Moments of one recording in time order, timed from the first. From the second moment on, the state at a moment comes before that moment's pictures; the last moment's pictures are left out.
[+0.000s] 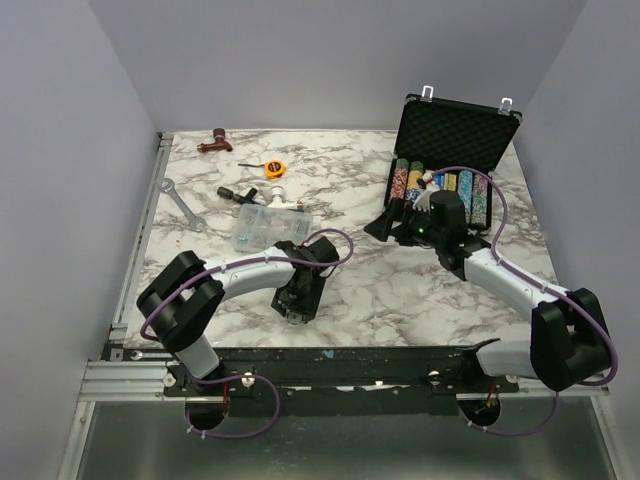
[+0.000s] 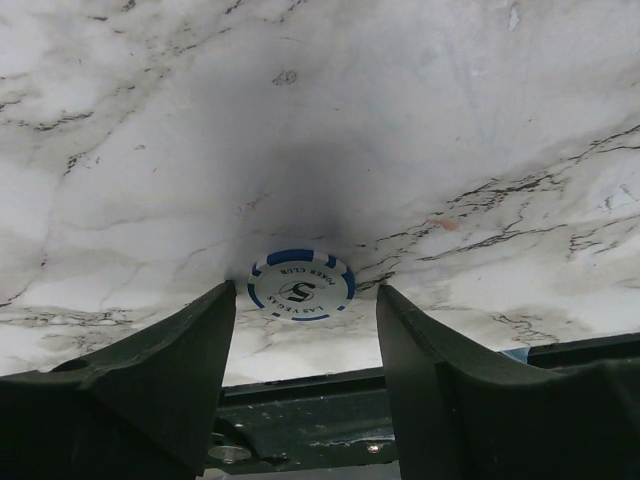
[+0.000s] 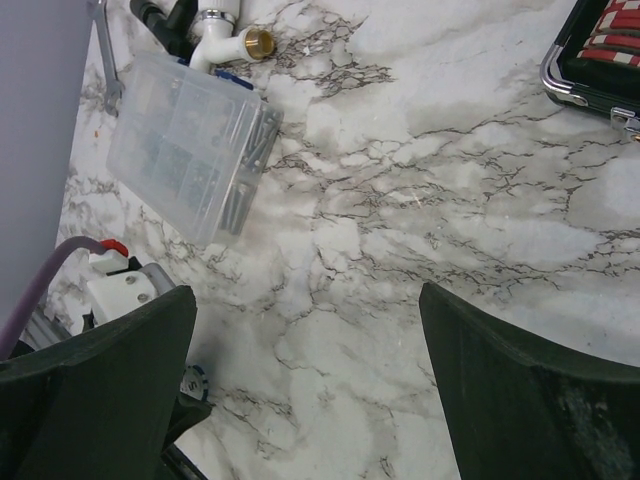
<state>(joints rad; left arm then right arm) -0.87 1.63 0.95 -0.80 -0.03 -0.60 0.36 1.31 0.71 0.12 -0.32 0.55</state>
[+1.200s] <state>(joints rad) -0.89 1.65 0.98 -0.82 -0.09 -0.56 0.36 1.34 0.71 0.07 -0.27 0.57</state>
